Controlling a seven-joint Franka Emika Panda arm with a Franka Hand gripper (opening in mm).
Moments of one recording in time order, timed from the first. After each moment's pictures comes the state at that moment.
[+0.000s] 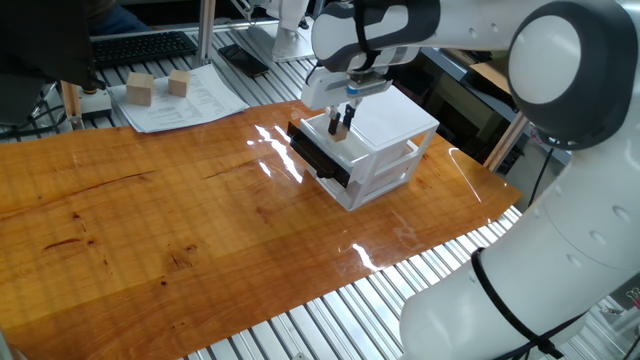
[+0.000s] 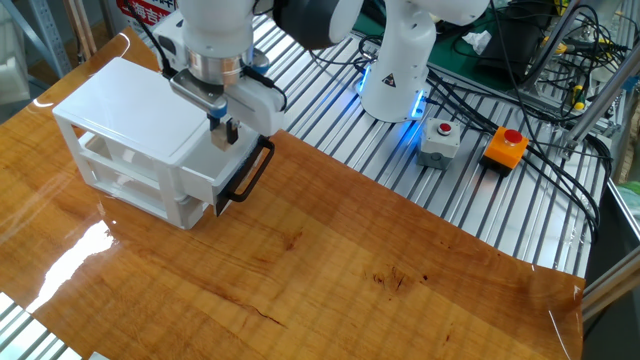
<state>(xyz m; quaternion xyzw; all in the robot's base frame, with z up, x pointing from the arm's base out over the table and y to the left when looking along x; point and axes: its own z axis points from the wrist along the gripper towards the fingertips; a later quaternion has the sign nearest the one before) 0.493 -0.137 0.260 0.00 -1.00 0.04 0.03</state>
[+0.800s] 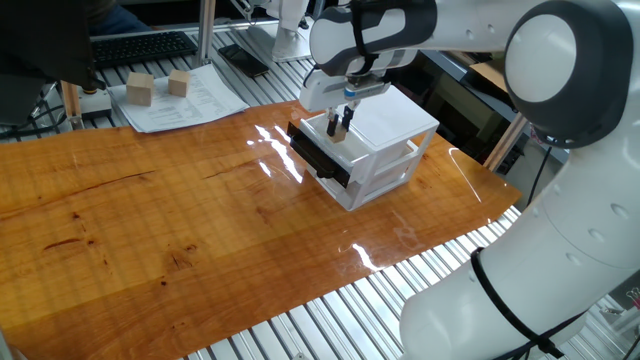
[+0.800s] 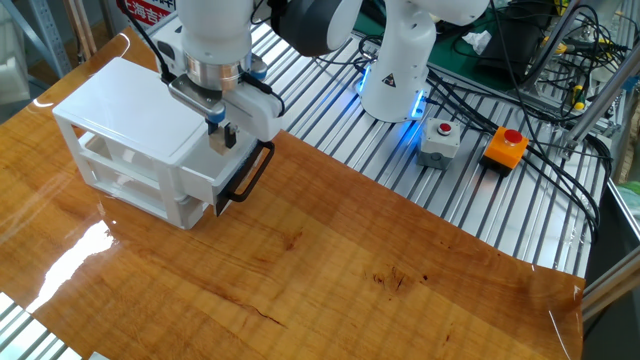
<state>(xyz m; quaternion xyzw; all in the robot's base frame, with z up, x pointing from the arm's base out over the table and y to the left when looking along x) 0.494 -0.136 0.256 -0.01 -1.00 0.04 0.03</state>
